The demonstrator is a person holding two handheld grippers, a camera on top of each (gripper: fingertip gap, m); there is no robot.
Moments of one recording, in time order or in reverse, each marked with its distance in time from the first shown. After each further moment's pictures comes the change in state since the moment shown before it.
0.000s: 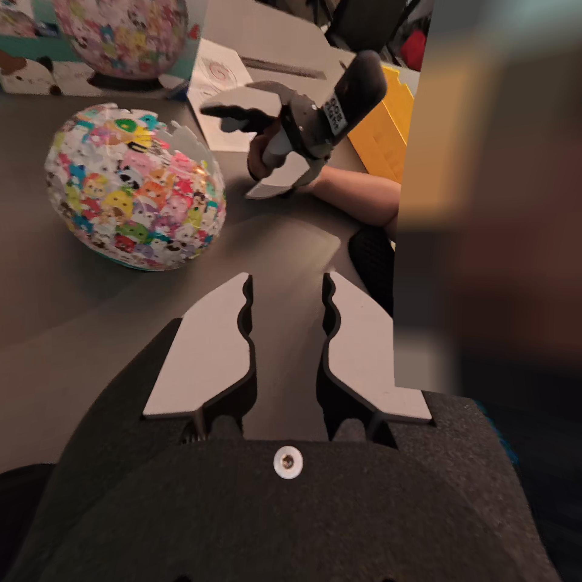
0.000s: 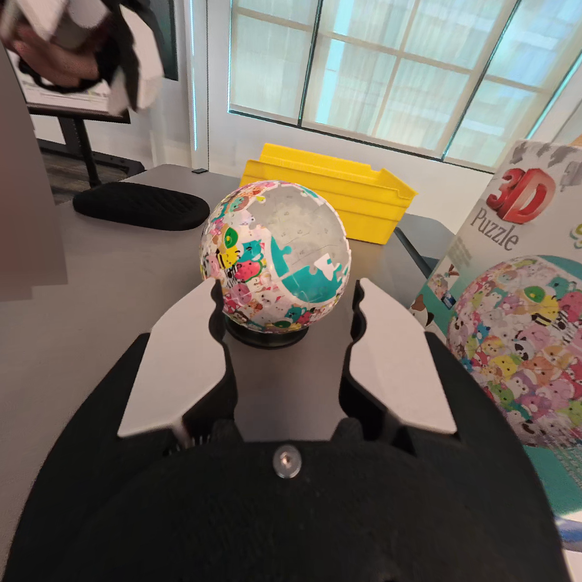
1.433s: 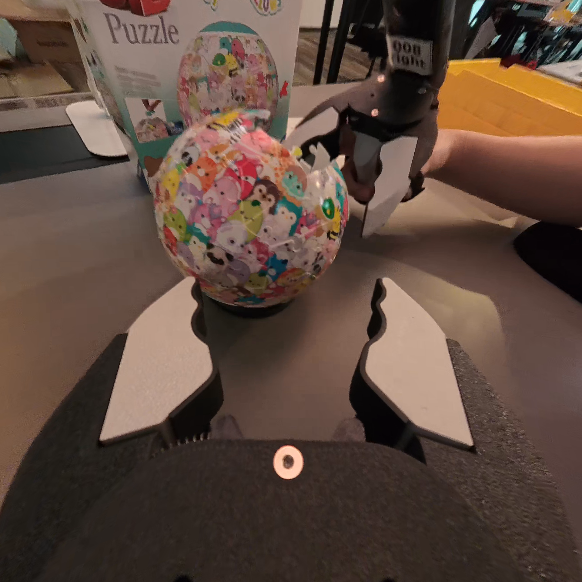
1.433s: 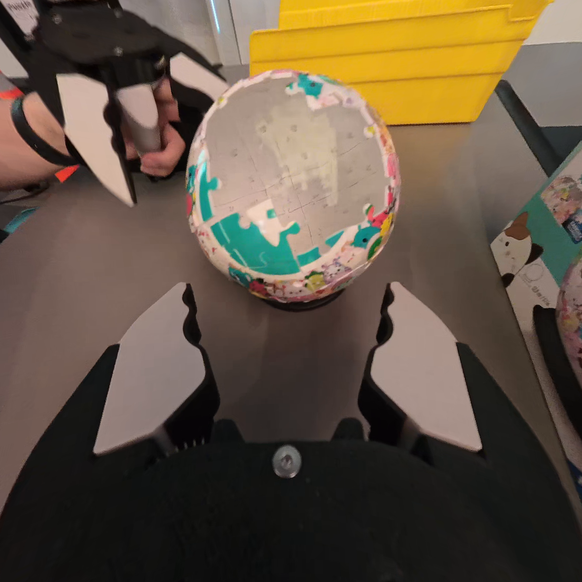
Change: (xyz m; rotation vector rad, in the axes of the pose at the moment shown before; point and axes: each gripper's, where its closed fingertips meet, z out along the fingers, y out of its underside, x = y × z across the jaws) left arm -0.096 0.014 0.062 0.248 -0.239 0.372; right arm -0.009 0.043 0.026 -0.359 -0.167 0.249
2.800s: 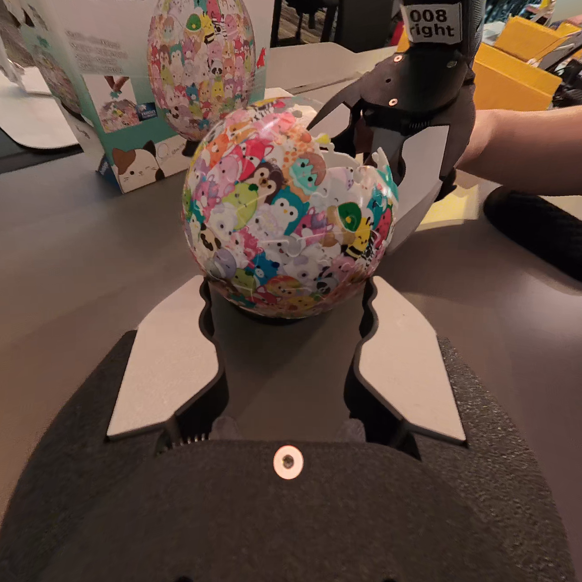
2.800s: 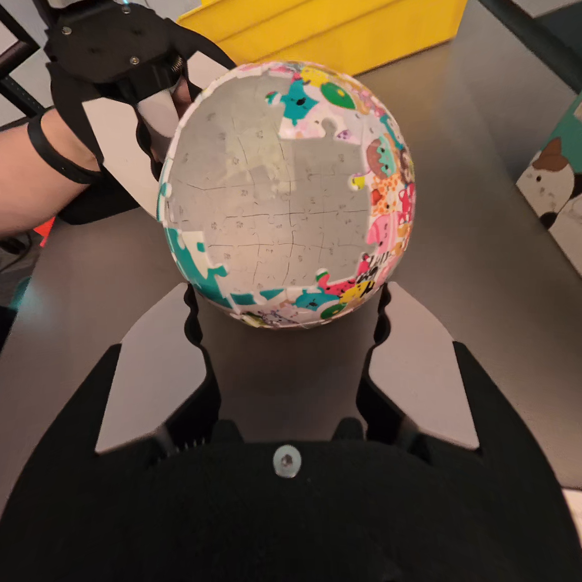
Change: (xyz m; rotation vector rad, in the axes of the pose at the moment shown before) left arm -0.032 0.000 0.013 -0.087 0.251 0.015; right arm -0.008 -0.003 0.023 -0.097 0.145 0.272
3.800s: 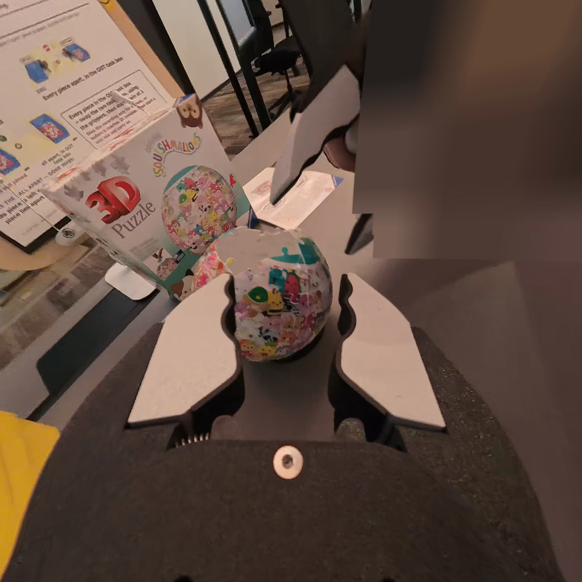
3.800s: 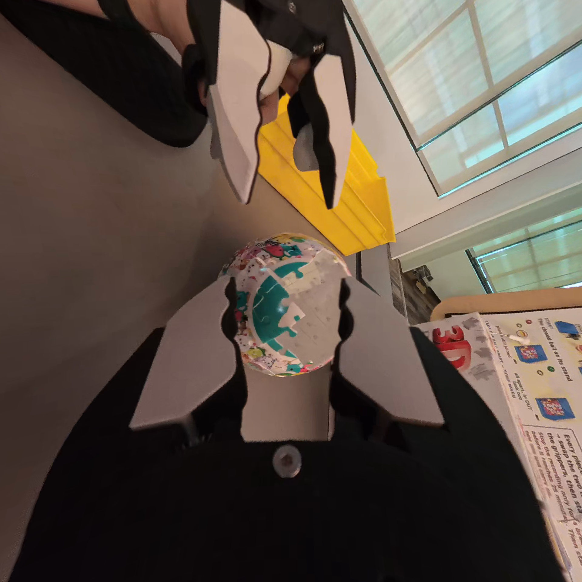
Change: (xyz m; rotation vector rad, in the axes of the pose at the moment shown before) left arm 0.058 -0.049 -0.034 0.097 -0.112 0.539; right arm -0.065 -0.051 -0.043 0.132 0.290 -1.059
